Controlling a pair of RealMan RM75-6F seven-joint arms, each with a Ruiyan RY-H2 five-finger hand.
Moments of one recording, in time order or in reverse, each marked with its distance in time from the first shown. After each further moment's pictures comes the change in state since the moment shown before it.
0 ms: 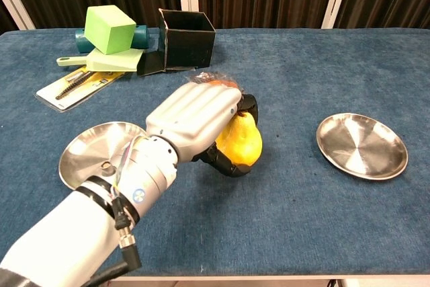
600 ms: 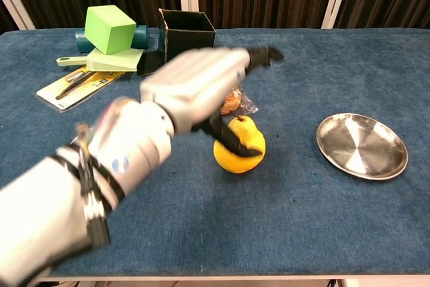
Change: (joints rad) left arm -0.022 0.124 -0.062 -0.263 -0.036 -0.008 0.020; right arm -0.007 0.009 0.013 -0.006 -0.003 -0.015 0.017
